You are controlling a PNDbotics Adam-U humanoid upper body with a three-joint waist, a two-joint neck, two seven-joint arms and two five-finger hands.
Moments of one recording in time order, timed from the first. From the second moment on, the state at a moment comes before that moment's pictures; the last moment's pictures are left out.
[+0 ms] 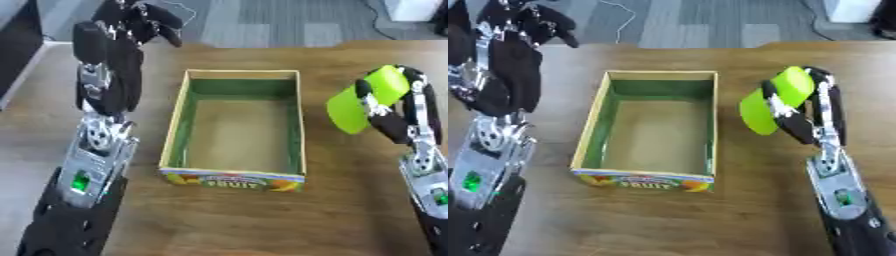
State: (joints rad) left arm -0.28 0.23 -0.08 -1.98 0.02 -0.26 0.18; right arm -0.53 -0.22 0.13 -1.39 0.37 -0.32 -0.13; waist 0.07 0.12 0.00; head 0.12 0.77
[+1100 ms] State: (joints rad) left arm -0.26 0.24 -0.08 -1.98 0.02 -0.26 0.18; right arm -0.78 -0.30 0.31 -1.16 0.69 -0.44 0.06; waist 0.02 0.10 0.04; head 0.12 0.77
